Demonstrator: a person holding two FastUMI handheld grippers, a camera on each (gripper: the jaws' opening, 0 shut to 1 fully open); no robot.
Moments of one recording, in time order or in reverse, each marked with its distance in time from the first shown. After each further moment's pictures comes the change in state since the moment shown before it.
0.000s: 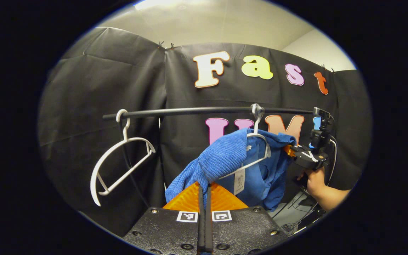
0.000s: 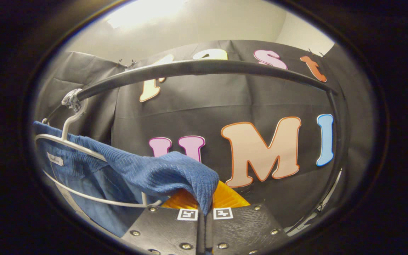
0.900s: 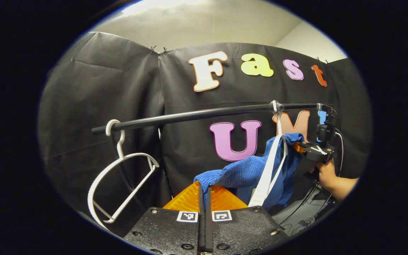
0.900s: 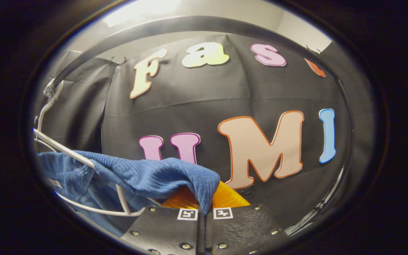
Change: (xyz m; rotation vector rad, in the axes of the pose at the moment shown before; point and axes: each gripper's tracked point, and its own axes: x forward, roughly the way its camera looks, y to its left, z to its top) left arm 0.076 0.024 -0.005 0.065 -0.036 -0.036; right arm 0.047 -0.012 -0.021 0.040 0.002 -0.054
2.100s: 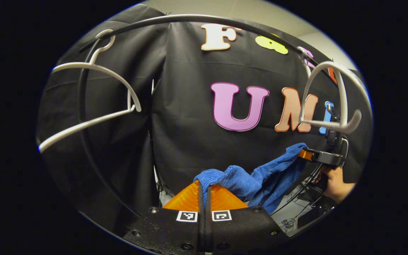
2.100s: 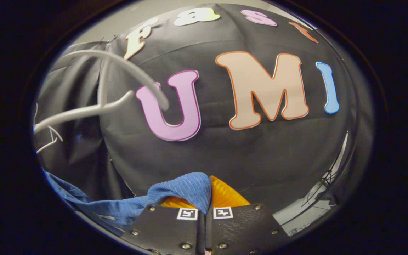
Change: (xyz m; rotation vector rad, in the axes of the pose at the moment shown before) left arm 0.057 -0.011 -0.171 -0.169 0.244 -0.047; right arm -0.052 0.024 -0.173 0.058 0.385 0.027
